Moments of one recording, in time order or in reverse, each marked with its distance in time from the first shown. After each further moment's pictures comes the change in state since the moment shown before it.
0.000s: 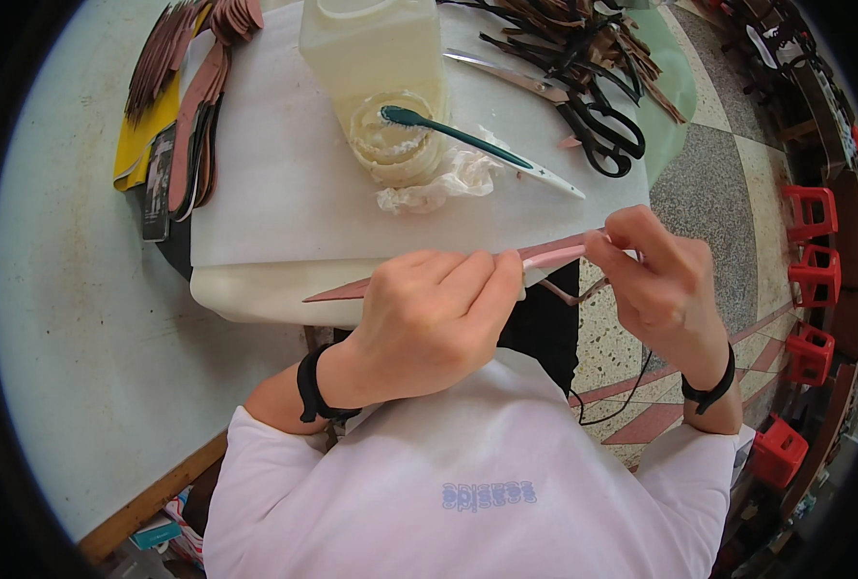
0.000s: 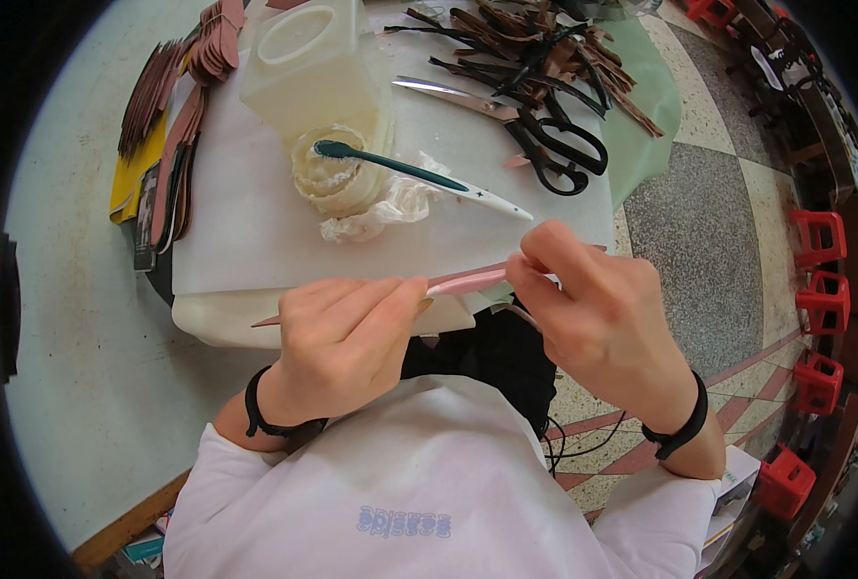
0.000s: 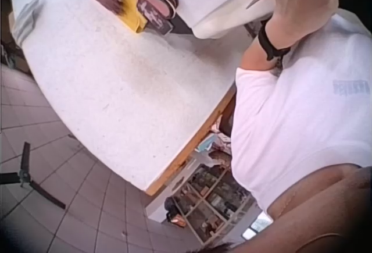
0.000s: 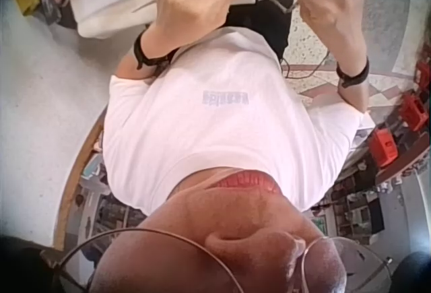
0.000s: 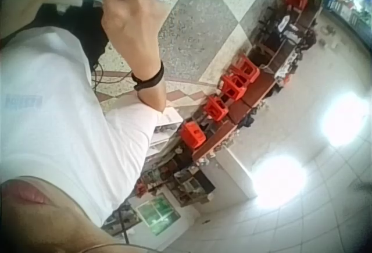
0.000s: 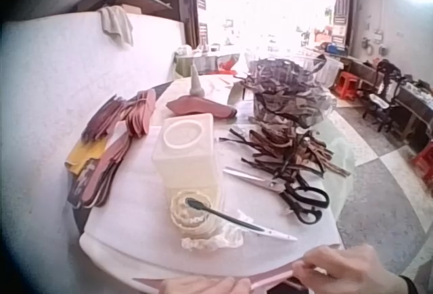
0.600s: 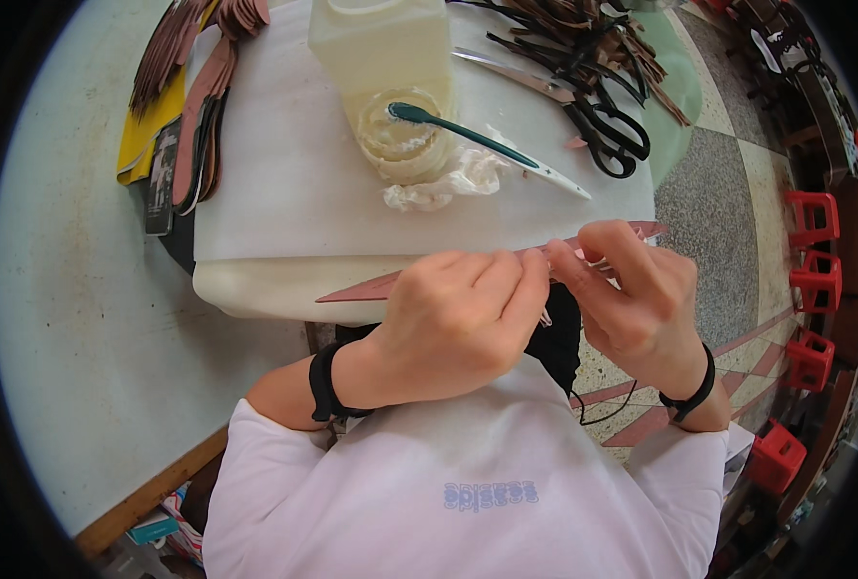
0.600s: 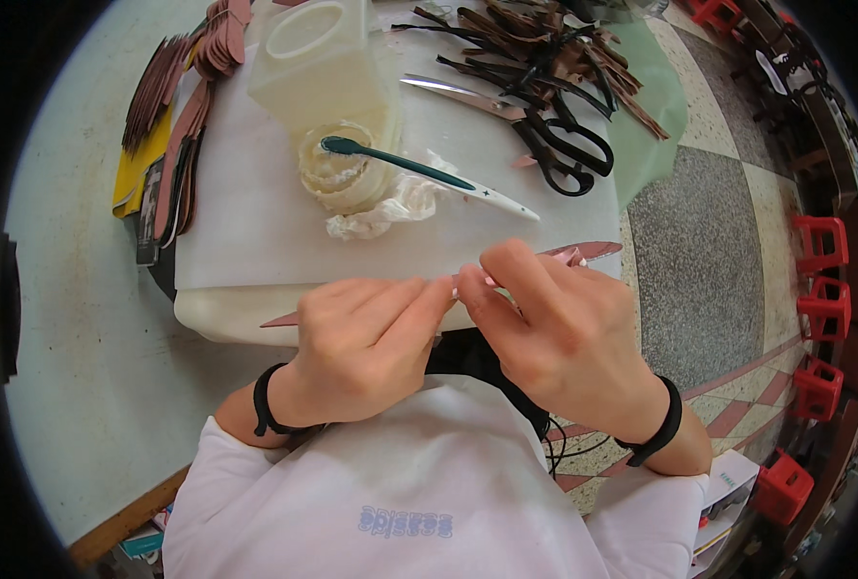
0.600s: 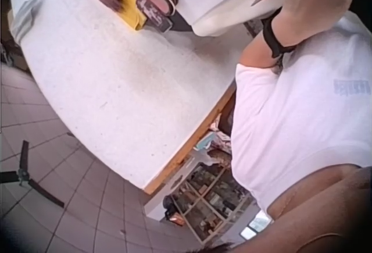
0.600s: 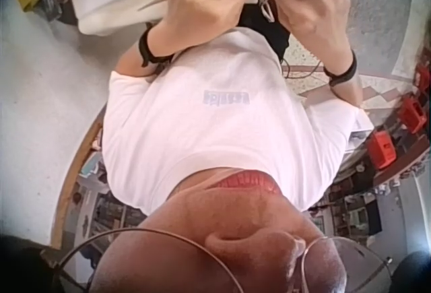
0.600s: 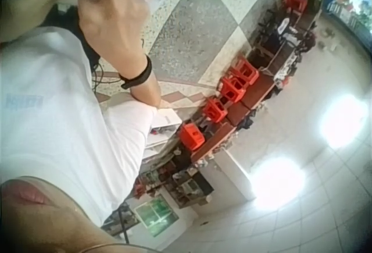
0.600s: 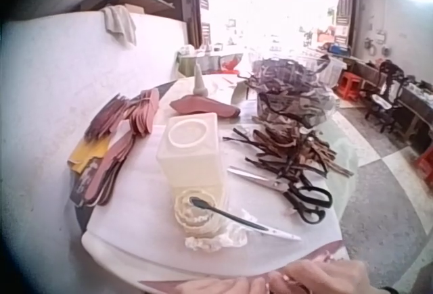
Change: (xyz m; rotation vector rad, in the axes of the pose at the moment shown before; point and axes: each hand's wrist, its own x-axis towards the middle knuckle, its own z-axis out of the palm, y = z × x) left_hand 0.005 0.007 0.006 0.058 0.016 0.047; right_hand 0.005 -0.019 0.018 -0.008 0.113 -0.045
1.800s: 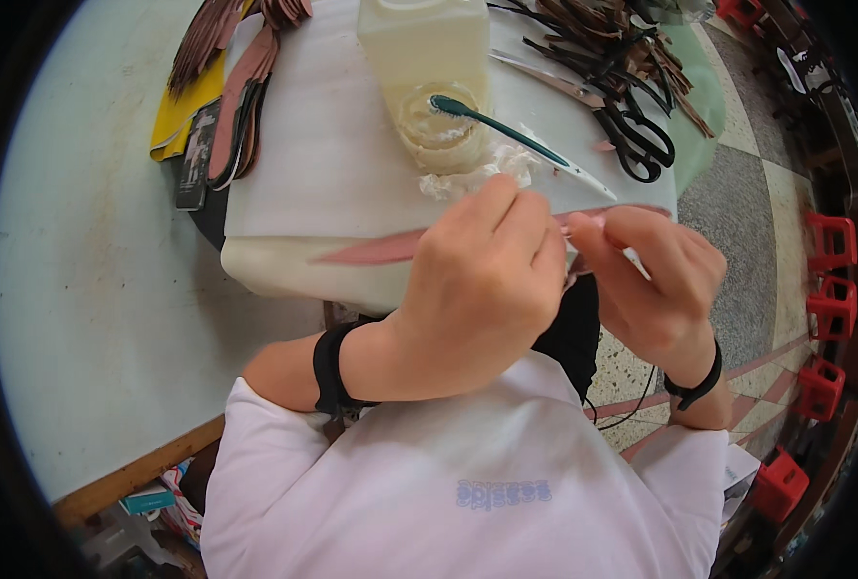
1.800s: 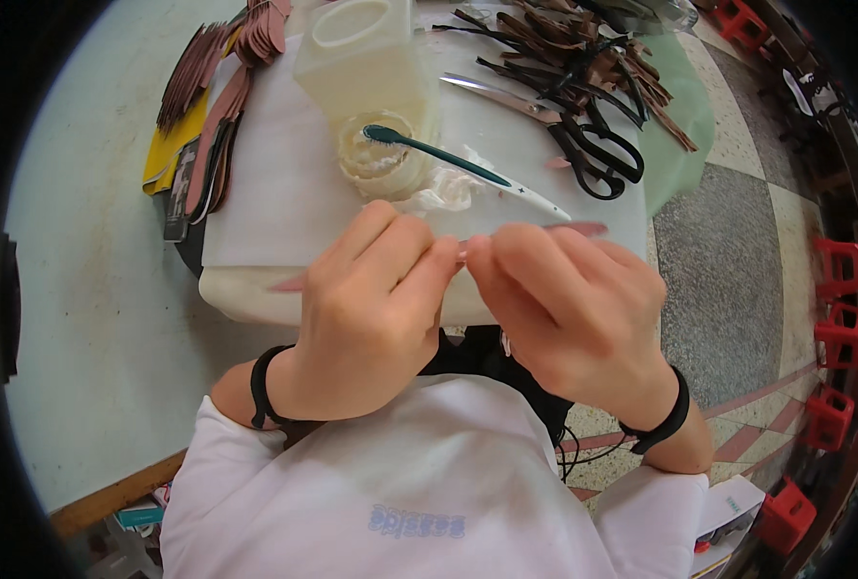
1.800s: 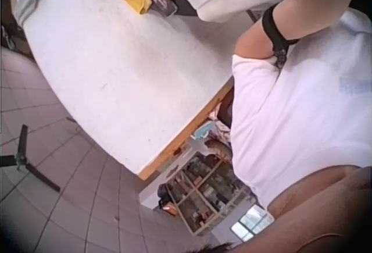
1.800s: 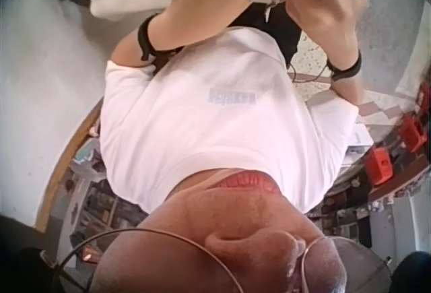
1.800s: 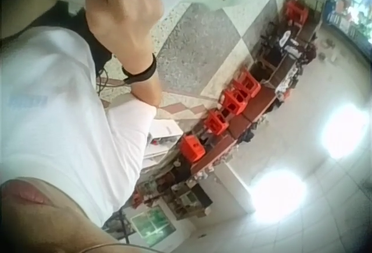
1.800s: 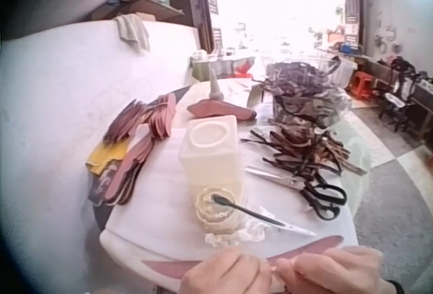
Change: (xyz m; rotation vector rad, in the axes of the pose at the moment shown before) left_hand 0.015 0.008 -0.017 0.129 0.007 -0.128; right_hand 0.018 -0.003 -0.002 0.038 0.177 -0.156
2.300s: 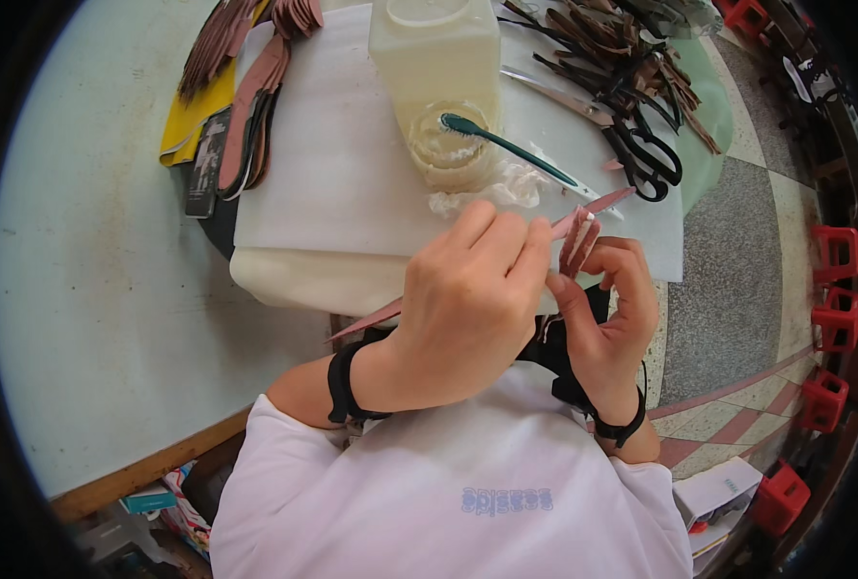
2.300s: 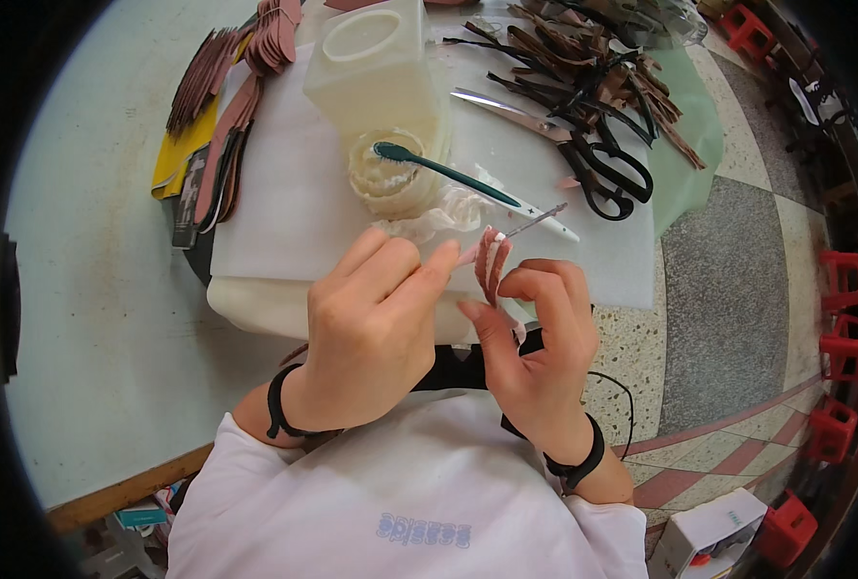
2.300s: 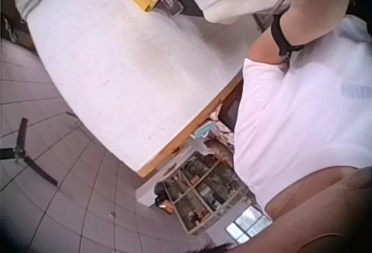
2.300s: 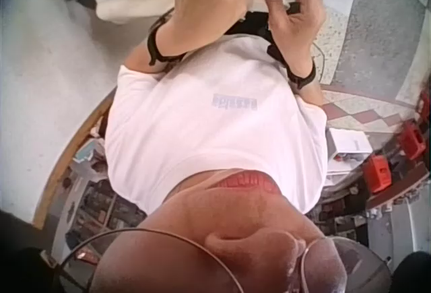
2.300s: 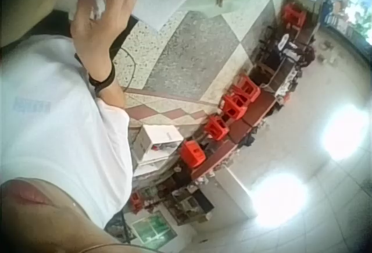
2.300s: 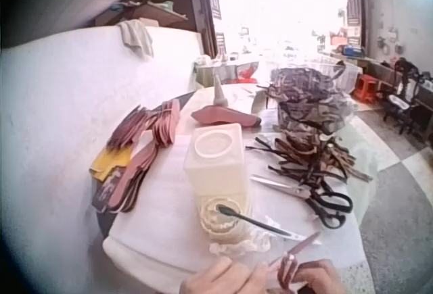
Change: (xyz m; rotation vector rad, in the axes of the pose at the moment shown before) left_hand -0.008 -0.008 0.002 0.036 -0.016 -0.058; right_hand -0.026 -0.037 0.047 0.368 0.282 0.730
